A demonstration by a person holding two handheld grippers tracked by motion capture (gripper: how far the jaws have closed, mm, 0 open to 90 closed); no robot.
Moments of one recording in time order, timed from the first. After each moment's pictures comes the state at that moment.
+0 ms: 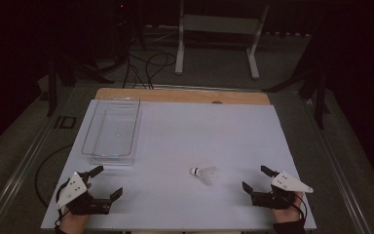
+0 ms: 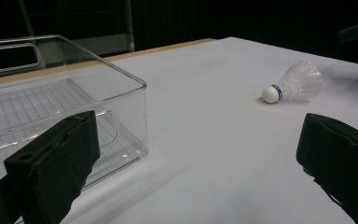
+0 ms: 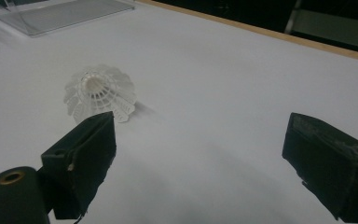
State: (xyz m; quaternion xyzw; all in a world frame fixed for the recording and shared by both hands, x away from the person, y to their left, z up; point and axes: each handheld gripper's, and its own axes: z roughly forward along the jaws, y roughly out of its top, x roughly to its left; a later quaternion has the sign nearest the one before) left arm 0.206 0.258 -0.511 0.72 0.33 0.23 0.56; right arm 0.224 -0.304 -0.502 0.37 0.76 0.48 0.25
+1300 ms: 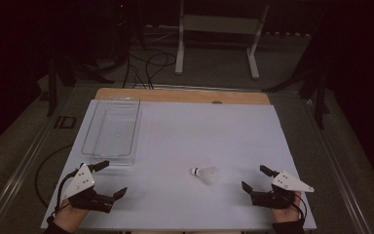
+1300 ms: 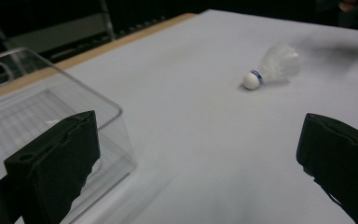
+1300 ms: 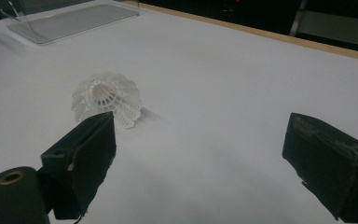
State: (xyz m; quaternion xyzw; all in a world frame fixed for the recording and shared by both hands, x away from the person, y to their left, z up) left arm 0.216 0.241 -0.470 0.79 0.27 0.20 0.50; right arm 0.225 -0.303 -0.501 0.37 0.75 0.49 0.24
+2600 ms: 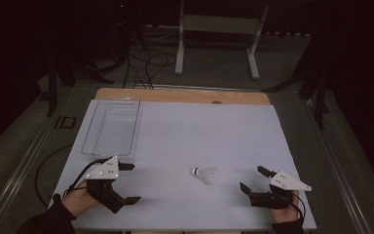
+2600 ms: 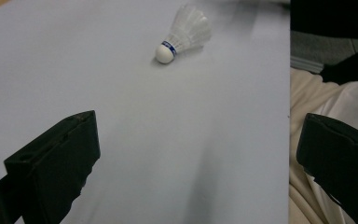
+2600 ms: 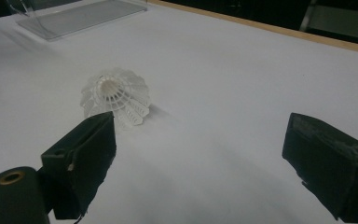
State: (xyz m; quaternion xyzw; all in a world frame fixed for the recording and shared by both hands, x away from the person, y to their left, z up) left arm 0.248 0.203 -0.451 0.88 0.15 0.04 0.45; right arm 0.226 -0.300 -0.502 0.37 0.76 0.49 0.22
